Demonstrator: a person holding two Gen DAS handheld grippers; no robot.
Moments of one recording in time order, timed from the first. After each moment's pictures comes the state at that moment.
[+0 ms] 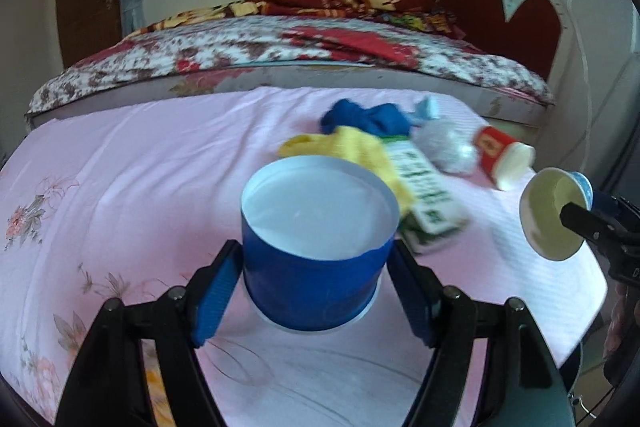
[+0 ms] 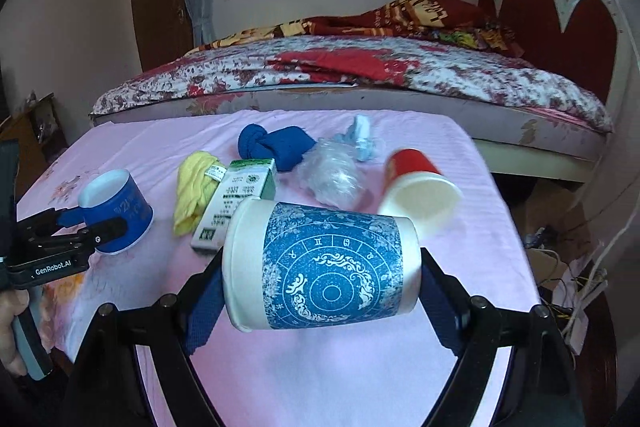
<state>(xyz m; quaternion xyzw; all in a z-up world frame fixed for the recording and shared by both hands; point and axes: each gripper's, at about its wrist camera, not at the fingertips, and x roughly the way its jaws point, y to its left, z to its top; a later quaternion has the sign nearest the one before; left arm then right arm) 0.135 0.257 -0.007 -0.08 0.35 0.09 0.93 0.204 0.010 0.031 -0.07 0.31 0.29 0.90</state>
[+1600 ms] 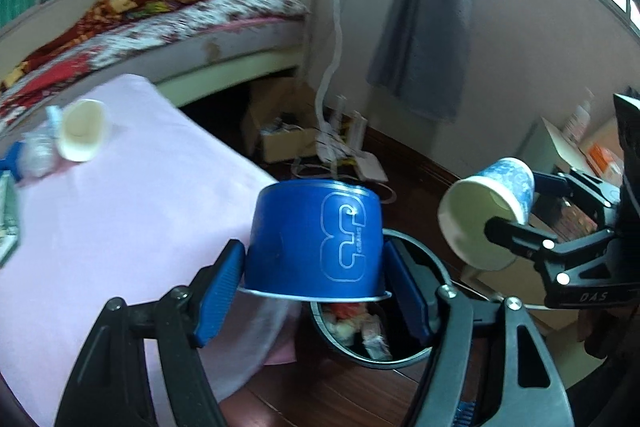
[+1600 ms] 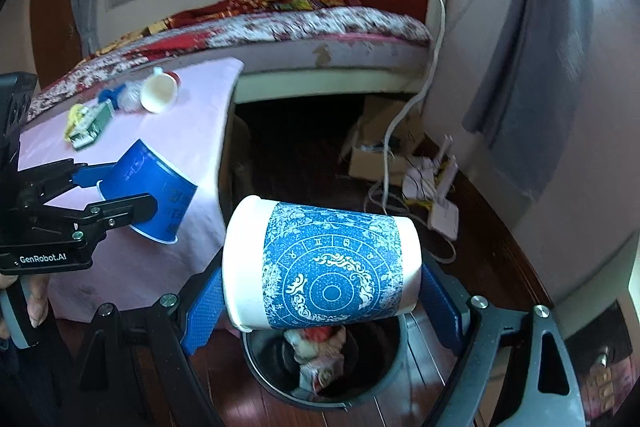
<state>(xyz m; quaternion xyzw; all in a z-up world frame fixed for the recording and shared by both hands) 0.115 -0.100 -0.026 0.04 0.37 -0.24 0.90 0.081 -0.318 -0.007 -0.05 0.37 0.07 0.93</state>
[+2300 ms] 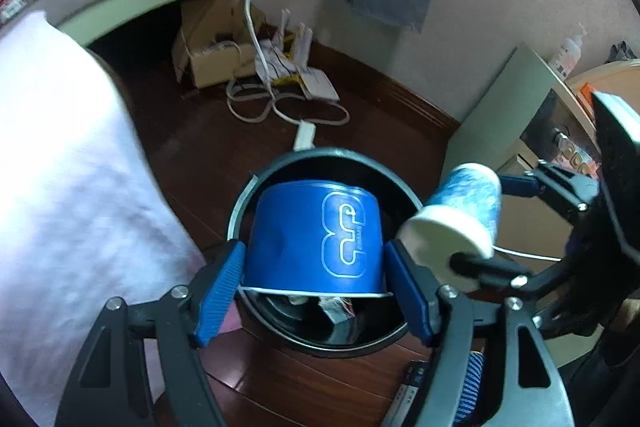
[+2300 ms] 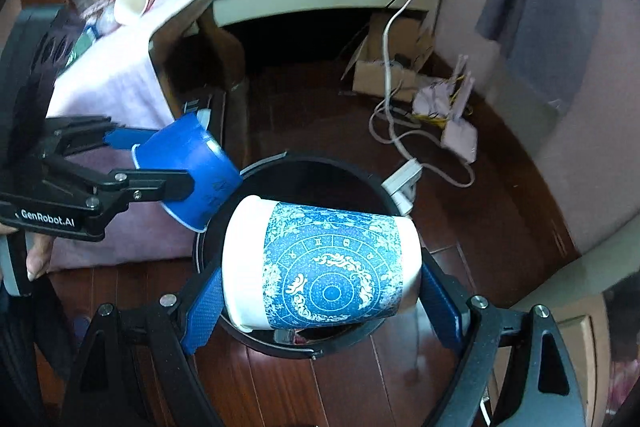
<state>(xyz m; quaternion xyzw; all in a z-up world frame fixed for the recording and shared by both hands) 0.139 -0.166 -0.114 0.06 0.49 -0.31 0.81 0.096 -0.364 -0.123 -0.04 0.47 0.13 0.87</state>
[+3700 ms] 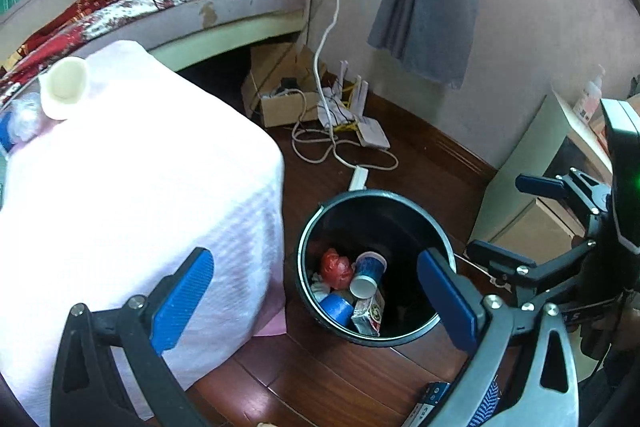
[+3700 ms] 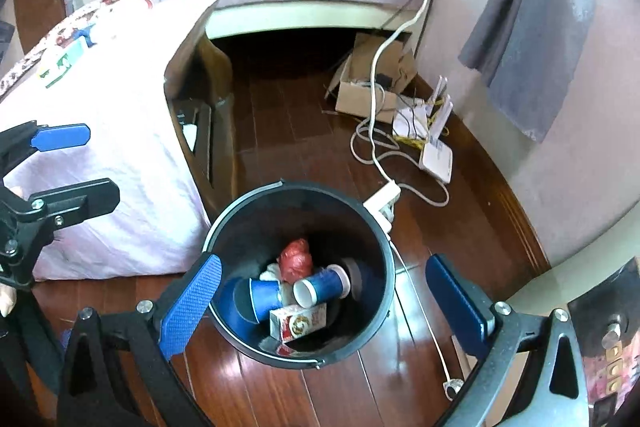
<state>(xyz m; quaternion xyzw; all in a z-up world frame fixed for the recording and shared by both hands) 0.097 -0.108 -0.044 0.05 0.41 -0.21 0.88 0.081 -0.329 -0.058 -0.07 0.43 0.07 0.90</state>
